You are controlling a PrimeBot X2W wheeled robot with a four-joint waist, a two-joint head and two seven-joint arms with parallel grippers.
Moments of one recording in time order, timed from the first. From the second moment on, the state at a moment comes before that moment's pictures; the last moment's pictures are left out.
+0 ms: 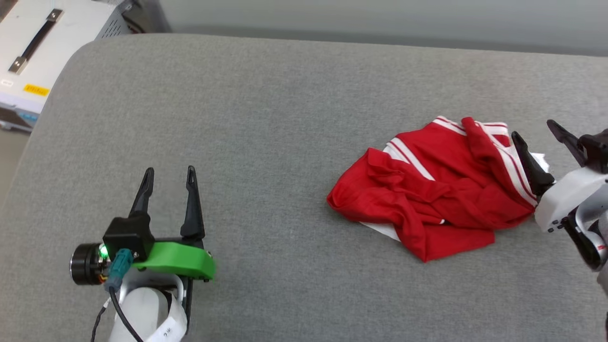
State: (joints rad) left arm -0.16 0.06 0.00 0.13 -0.10 -0.03 -0.26; right arm -0.56 -0.55 0.46 0.57 0.50 0.13 -0.22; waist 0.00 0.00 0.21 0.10
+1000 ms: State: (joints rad) left arm -0.93 0.45 -0.98 0.24 -0.78 -0.13 0.41; right arm -0.15 -0.22 0.15 0.14 0.13 0.13 -0.23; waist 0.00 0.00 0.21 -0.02
